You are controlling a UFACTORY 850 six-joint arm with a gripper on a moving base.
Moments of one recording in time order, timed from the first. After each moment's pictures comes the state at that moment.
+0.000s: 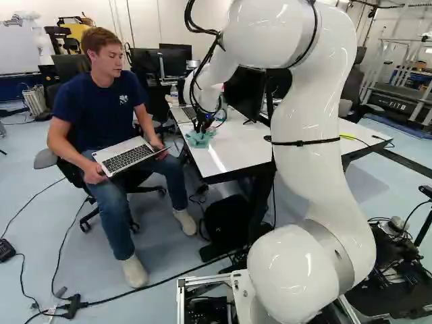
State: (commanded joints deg) arm 11.5 -28.3 -72.9 1.0 -13.9 0.0
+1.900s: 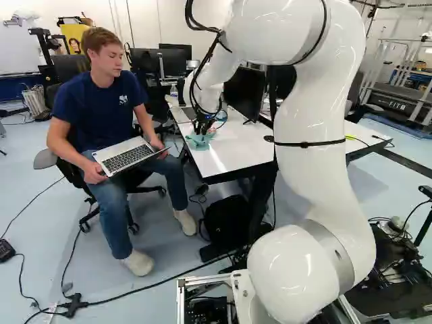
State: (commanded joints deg) arm 12.9 -26.9 -71.1 1.0 -13.9 0.0
